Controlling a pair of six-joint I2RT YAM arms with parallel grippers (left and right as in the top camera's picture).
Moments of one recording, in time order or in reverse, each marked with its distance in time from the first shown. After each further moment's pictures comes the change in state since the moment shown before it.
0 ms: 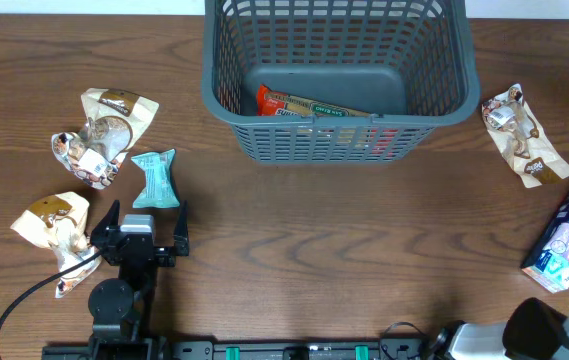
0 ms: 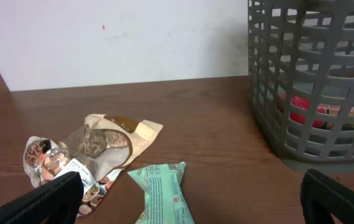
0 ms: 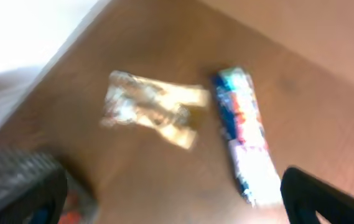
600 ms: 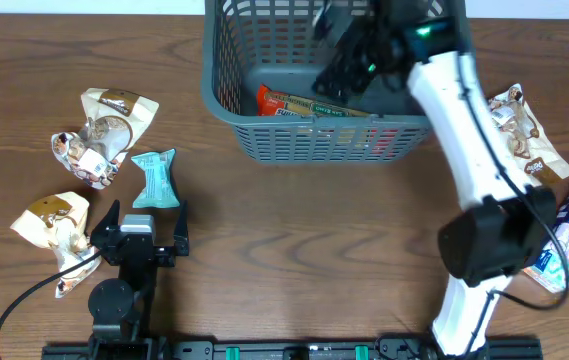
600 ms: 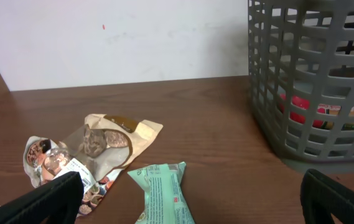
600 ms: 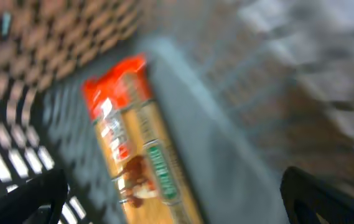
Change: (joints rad) left arm 0.000 0.000 0.000 0.000 0.000 0.000; right arm 0.818 0.449 -0.128 0.520 -0.440 -0.980
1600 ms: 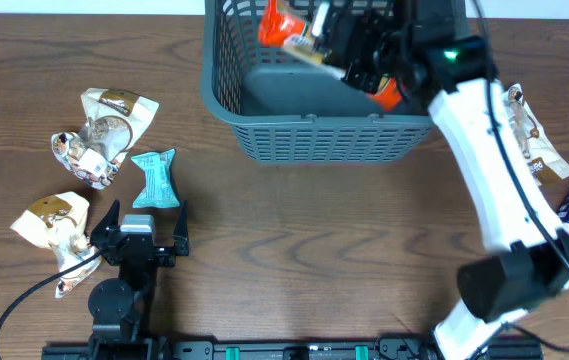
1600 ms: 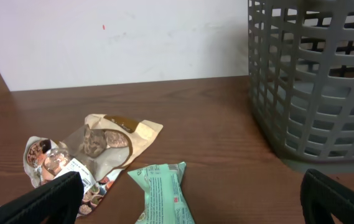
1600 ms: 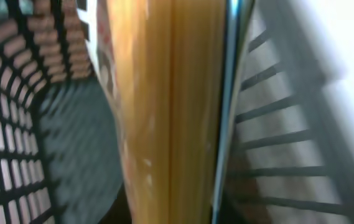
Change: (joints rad) left arm 0.000 0.000 0.000 0.000 0.000 0.000; right arm 0.026 -0.167 -0.169 0.135 -0.066 -0.336
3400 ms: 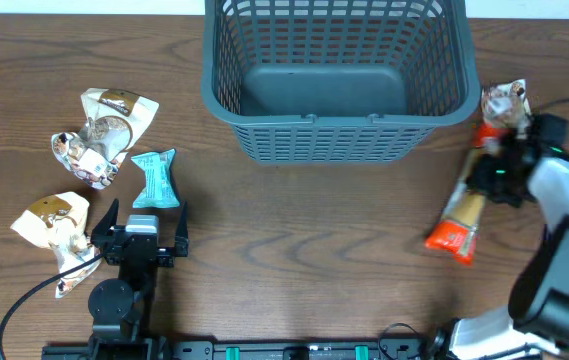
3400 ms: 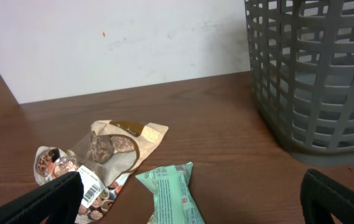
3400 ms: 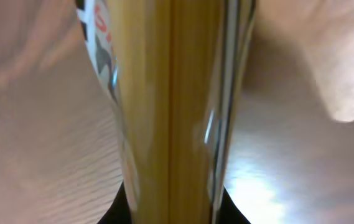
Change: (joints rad) left arm 0.000 0.000 0.000 0.006 0.000 0.079; right arm -0.724 -0.151 -0.841 0.204 0.209 1.030
